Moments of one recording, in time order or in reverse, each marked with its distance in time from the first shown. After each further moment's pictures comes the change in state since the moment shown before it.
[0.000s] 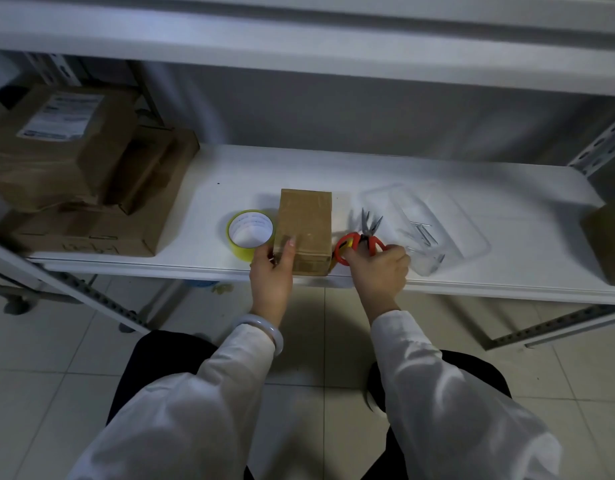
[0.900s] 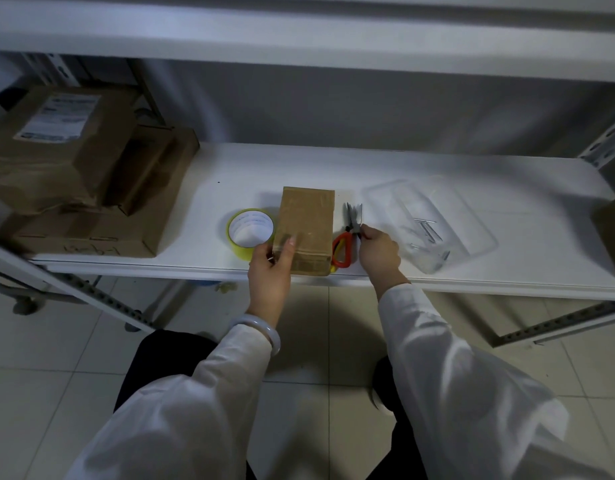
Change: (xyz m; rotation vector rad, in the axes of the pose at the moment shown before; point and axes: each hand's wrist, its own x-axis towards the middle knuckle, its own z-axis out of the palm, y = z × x) left_hand 0.007 -0.005 -0.001 0.026 -0.016 -0.009; right_hand 0.032 -0.018 0.000 -0.197 -0.348 -0.108
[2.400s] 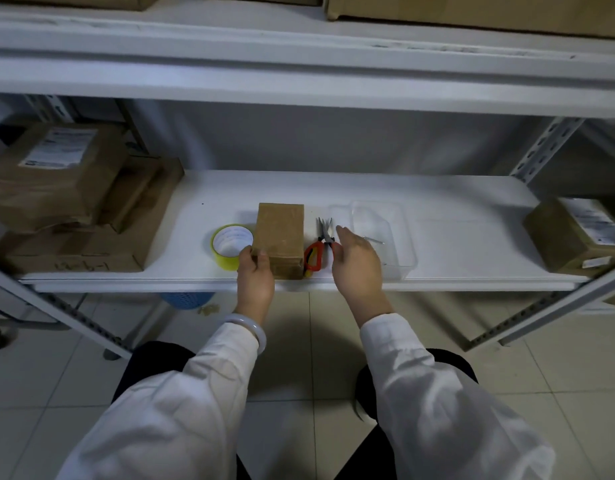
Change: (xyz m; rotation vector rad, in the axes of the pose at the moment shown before) left_hand -0.019 0.011 -0.001 0.075 -0.054 0.020; right_hand -0.074 0.008 -0.037 -0.210 0.292 -0.515
